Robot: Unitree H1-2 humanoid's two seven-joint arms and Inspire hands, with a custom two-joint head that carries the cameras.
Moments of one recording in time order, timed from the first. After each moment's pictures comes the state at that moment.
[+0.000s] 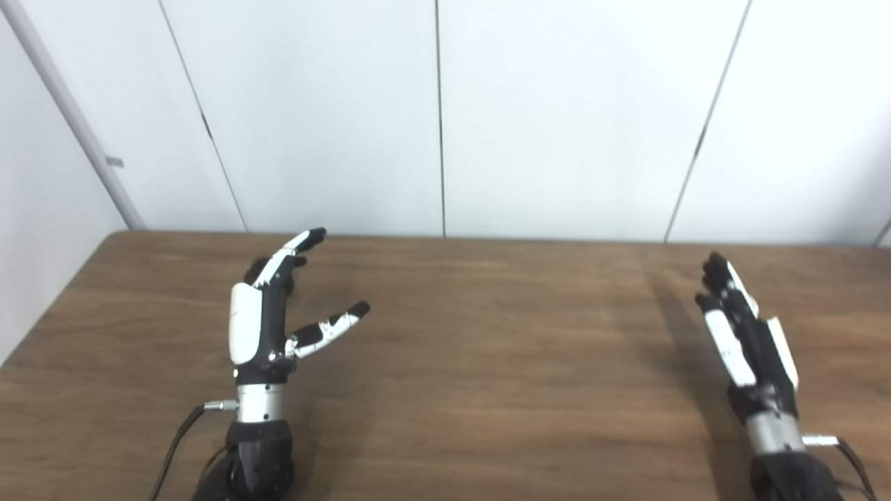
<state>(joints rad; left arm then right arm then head) -0.27 0.34 -0.17 0.38 0.57 -0.45 0.79 -0.21 -0.19 -0.10 0.26 0.03 -0.27 0.02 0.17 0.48</state>
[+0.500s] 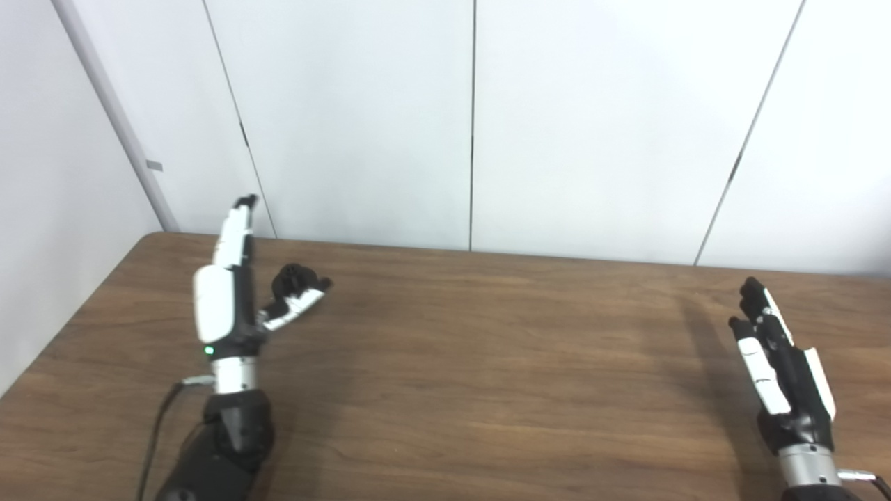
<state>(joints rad) -0.35 0.40 -0.02 0.58 0.48 -0.45 0.76 -0.21 -0.19 -0.10 0.26 0.05 -0.28 0.04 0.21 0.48</state>
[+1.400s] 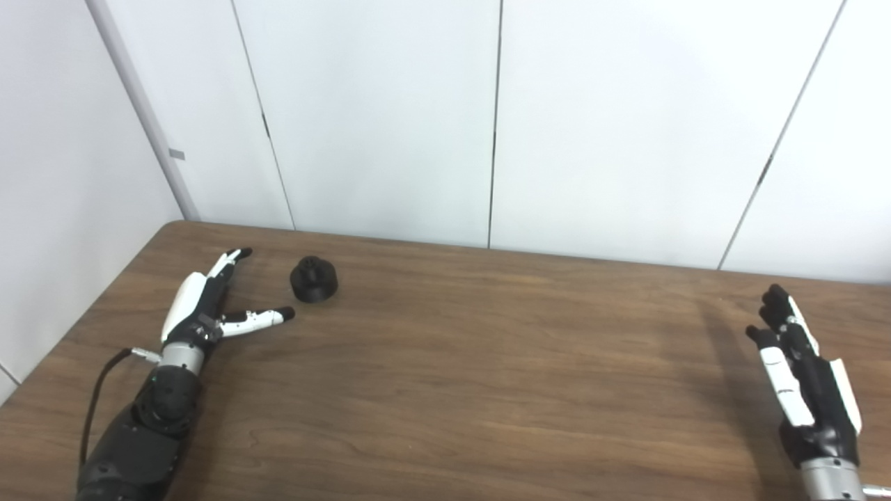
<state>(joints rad) -0.37 0.56 0.04 0.67 0.26 -0.22 0.15 -0.20 -0.19 -0.11 0.25 0.04 -0.28 0.04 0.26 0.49</state>
